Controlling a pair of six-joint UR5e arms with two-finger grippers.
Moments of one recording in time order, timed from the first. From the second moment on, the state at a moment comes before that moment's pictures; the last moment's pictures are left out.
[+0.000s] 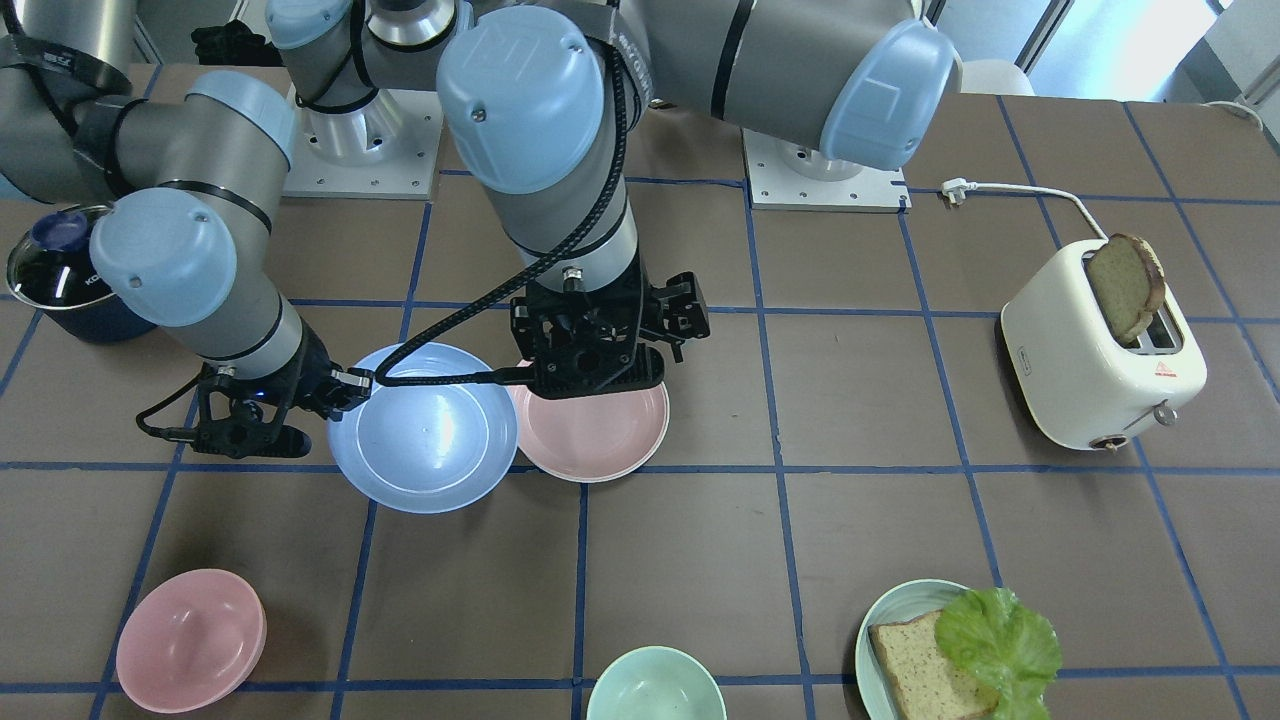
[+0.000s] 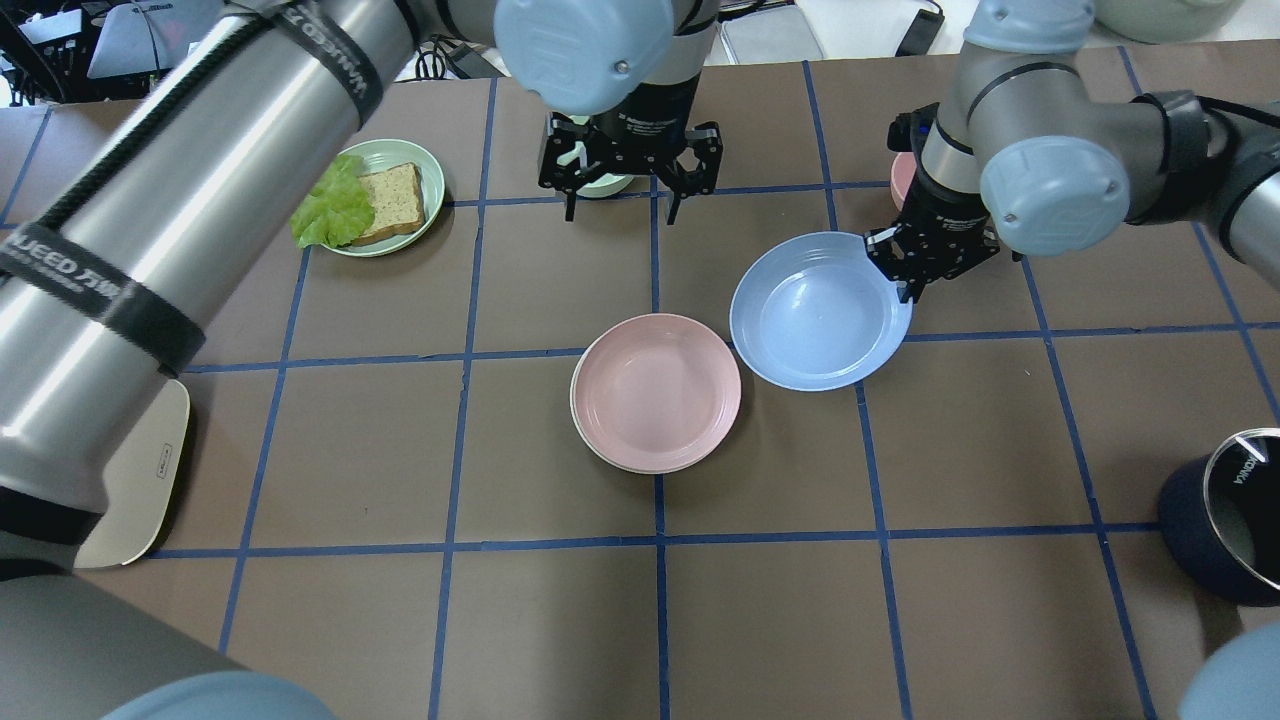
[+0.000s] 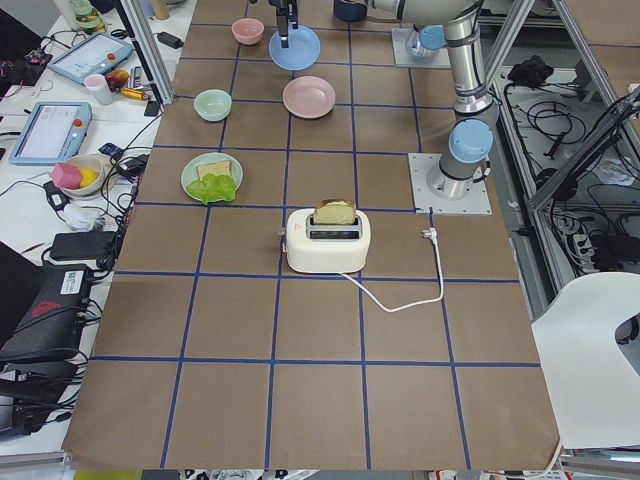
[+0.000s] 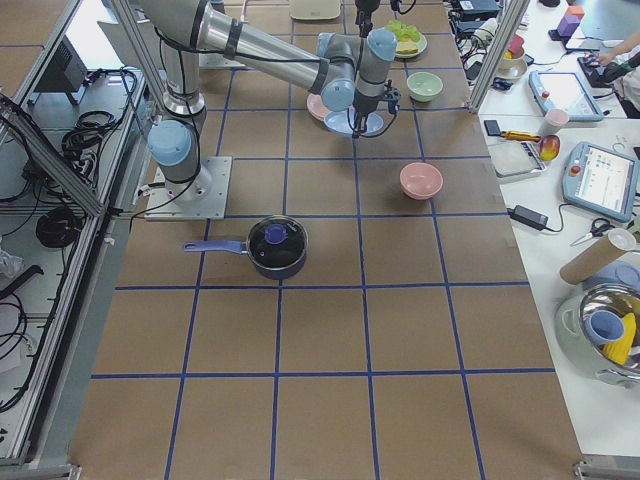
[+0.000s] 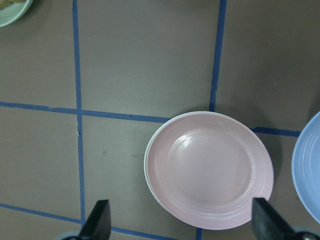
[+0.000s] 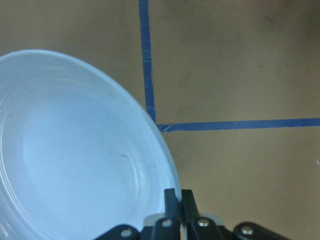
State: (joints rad) left arm -1.95 -2.04 -1.07 -1.75 1.73 -0.44; right arm 1.56 -1.31 1.73 -1.88 -1.58 0.04
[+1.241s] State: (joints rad) left arm -1.72 -1.78 -1.26 -1.77 1.69 -0.08; right arm 1.80 -1.27 1.74 -1.90 -1.53 0.40
